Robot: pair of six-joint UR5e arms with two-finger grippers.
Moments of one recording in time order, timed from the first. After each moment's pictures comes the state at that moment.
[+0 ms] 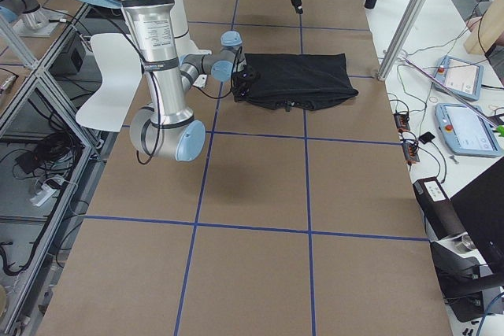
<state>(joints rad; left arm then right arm) -0.83 -1.85 -1.67 -2.47 -1.90 -1.43 0.32 -1.25 1.88 -1.40 1.64 2.11</state>
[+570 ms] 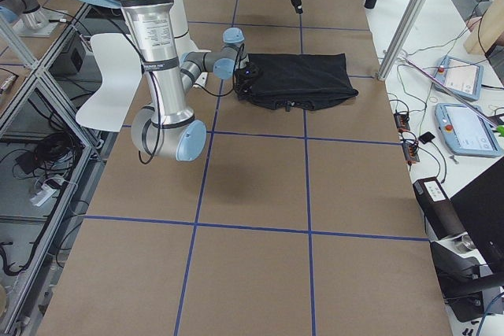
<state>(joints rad) -0.83 -1.85 -1.67 -2.47 -1.90 -1.43 0.34 -1.25 1.91 -1.40 1.65 2.10</state>
